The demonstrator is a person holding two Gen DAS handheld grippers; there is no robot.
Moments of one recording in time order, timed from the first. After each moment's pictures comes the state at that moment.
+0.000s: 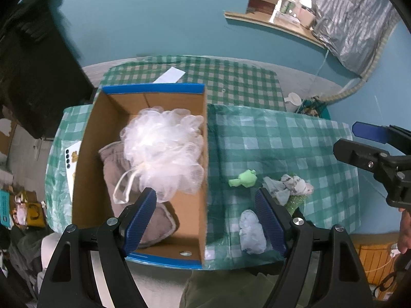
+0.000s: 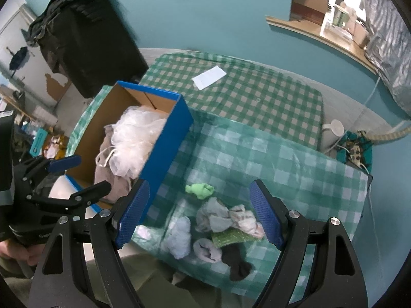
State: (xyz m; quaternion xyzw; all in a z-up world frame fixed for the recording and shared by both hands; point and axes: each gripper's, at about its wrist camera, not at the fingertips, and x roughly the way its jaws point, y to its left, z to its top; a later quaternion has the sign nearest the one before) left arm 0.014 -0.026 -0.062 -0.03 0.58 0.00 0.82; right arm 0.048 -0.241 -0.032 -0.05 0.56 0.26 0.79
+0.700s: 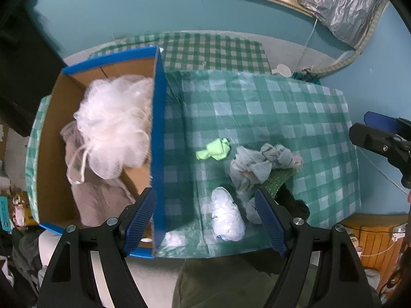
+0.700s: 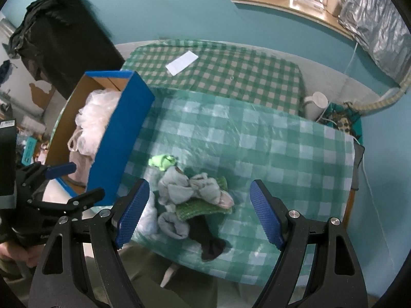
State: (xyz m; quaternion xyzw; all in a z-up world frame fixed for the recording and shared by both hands) left arm 0.005 -0.088 -0.111 -0.02 0.63 -0.03 0.78; right arm 0.034 -0.318 -0.068 -0.03 0.59 0.21 0.78
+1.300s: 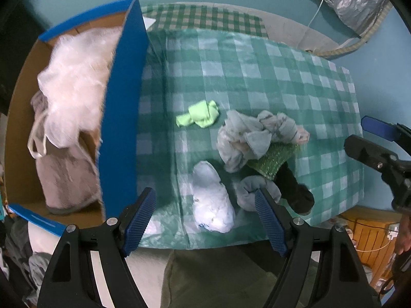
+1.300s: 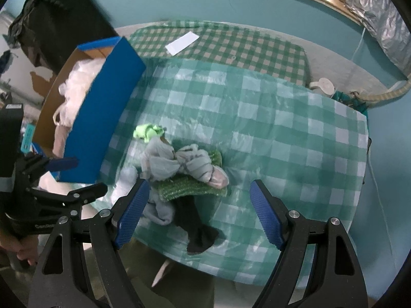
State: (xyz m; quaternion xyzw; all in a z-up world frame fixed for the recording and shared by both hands) left arm -0.005 -0.111 -0.170 -0.04 0.68 -0.03 0.74; right arm 0.017 -0.331 -0.127 -0.04 0.61 0.22 0.76
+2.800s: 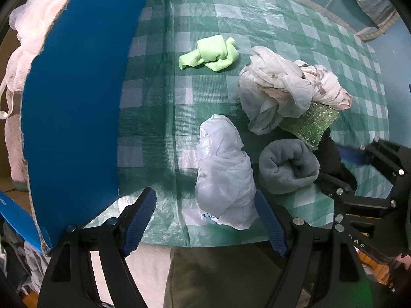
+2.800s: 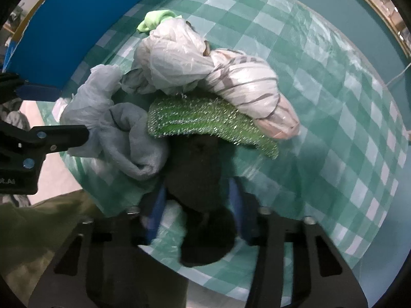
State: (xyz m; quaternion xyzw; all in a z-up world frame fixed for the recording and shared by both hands) left arm -0.031 -0.111 -0.251 -0.04 0.72 0.00 0.70; right arm -0.042 -0.289 -0.255 -0.19 0.65 0.29 0.67
